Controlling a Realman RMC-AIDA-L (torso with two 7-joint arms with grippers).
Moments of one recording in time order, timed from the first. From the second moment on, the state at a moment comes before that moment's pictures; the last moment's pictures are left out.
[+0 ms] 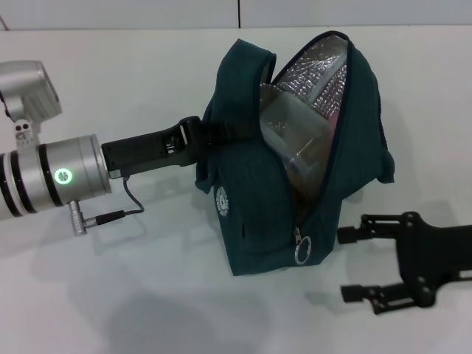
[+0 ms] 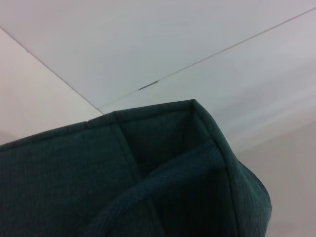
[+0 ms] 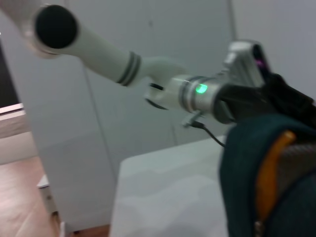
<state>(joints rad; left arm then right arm) -0.57 -2.09 0.78 0.40 1.71 1.55 -2.08 0.43 2.02 -1.05 -0.67 -1.80 -1.76 1.19</state>
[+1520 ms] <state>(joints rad) -0.57 -2.09 0.78 0.40 1.71 1.55 -2.06 0.50 2.03 -1.48 -0.50 -1.44 -1.51 1.11</state>
